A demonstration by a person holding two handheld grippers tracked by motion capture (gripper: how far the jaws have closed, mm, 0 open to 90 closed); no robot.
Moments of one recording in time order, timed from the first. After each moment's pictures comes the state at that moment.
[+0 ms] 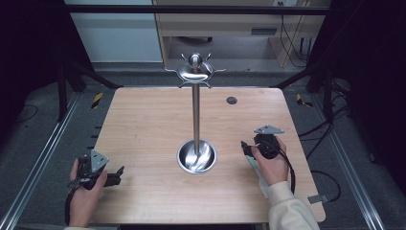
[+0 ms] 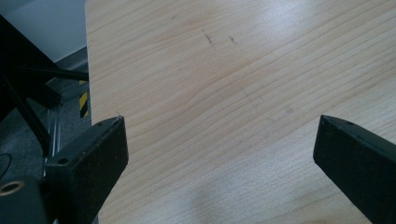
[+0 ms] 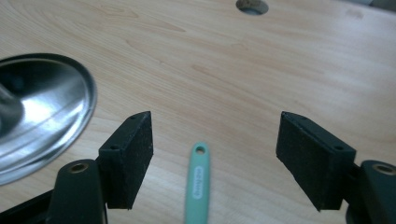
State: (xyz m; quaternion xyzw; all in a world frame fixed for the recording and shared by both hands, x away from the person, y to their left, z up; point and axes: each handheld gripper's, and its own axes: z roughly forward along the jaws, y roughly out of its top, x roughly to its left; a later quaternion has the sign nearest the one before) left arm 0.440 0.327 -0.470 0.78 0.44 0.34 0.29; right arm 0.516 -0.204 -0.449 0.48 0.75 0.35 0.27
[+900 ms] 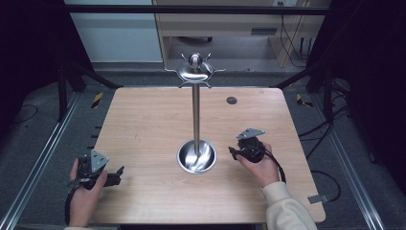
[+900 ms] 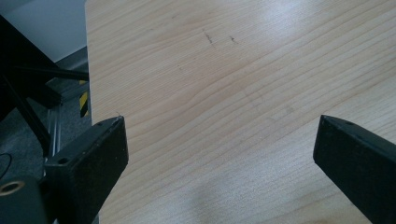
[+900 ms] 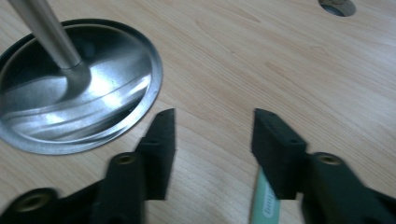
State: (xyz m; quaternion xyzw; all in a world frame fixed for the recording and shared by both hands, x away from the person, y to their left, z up) left arm 0.440 0.327 -0.470 0.78 0.44 0.34 0.29; right arm 0.516 -0.165 -0.456 0.40 0.82 0.34 0.22
